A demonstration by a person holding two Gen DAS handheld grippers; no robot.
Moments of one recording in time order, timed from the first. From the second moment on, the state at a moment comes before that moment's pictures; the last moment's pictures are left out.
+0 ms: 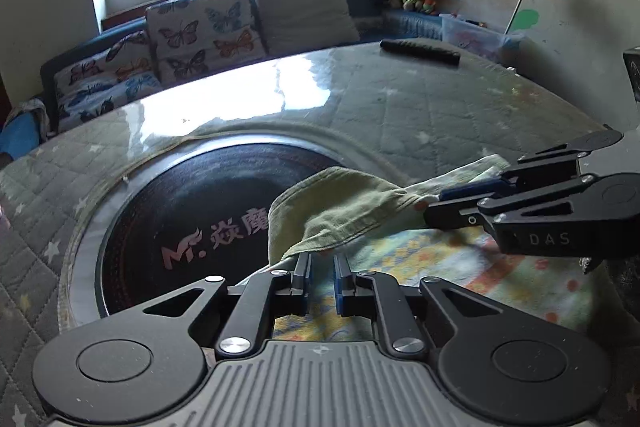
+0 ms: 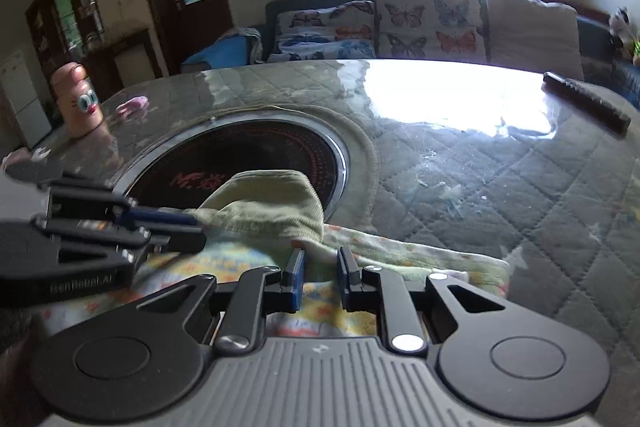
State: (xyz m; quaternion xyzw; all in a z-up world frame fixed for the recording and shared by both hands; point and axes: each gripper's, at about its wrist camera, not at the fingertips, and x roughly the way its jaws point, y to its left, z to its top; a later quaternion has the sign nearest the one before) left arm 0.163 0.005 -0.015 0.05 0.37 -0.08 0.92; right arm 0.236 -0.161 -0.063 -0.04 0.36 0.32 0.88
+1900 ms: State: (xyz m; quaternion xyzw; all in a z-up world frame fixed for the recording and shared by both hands) left arm 0.029 0.014 -0.019 0.01 0.29 -0.05 0.96; right arm 0.113 -0.240 -0.057 -0.02 0.30 0.29 0.91
